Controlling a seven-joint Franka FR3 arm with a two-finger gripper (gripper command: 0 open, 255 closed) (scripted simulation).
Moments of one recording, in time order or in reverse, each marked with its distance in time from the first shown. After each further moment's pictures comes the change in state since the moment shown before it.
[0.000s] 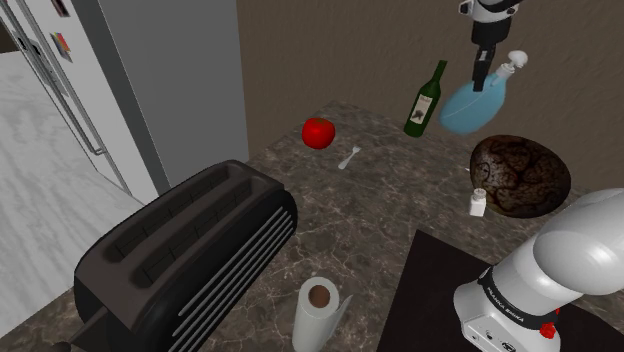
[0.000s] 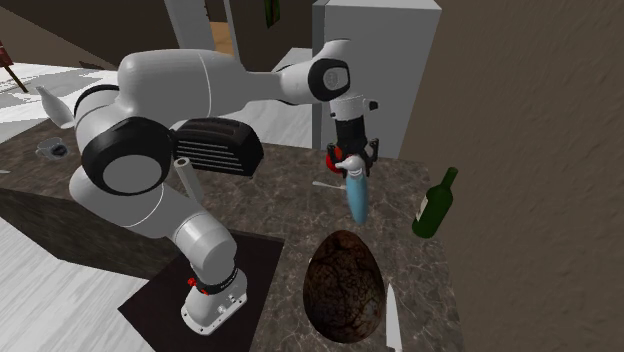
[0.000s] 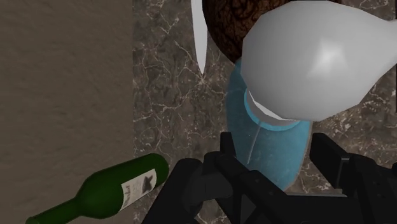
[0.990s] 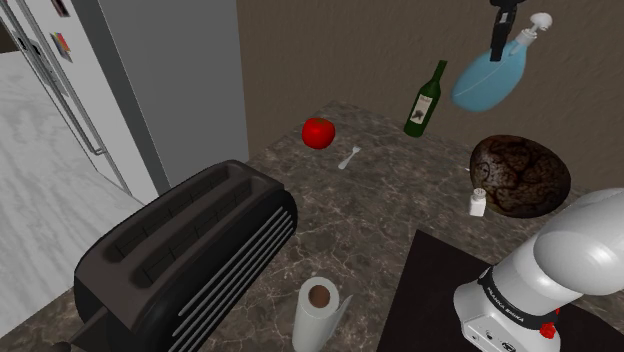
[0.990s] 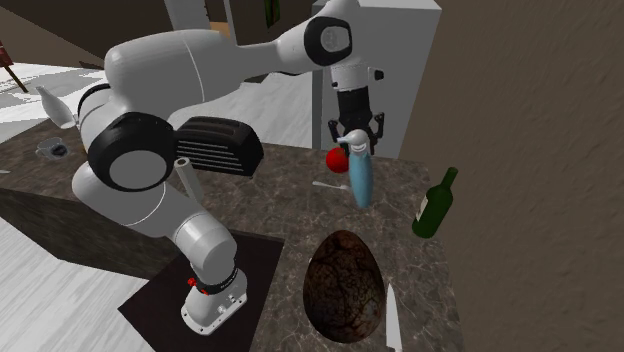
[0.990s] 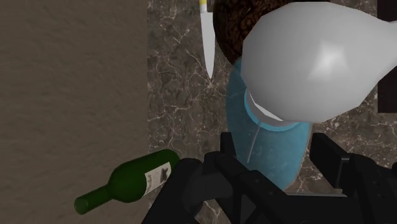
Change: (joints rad) arm 0.005 0.019 0.019 0.211 0.016 -0.180 -0.071
